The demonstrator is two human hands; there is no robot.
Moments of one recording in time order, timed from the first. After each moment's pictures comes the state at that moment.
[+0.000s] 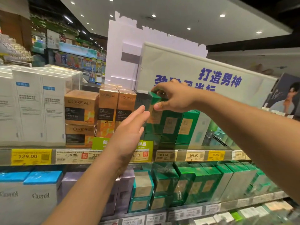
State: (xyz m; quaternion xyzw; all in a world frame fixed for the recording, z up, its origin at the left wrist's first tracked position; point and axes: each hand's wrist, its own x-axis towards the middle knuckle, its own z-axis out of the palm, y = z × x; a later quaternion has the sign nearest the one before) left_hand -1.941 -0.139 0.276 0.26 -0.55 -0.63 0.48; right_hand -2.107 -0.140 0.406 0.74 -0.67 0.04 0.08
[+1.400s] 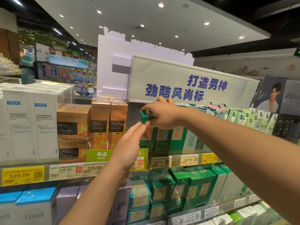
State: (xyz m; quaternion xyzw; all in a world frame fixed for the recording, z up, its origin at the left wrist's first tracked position) left_hand -1.960 -0.153 0.260 0.29 -0.59 -0.61 0.45; right_hand -2.117 -0.165 0.372 0.74 -0.66 0.00 0.13
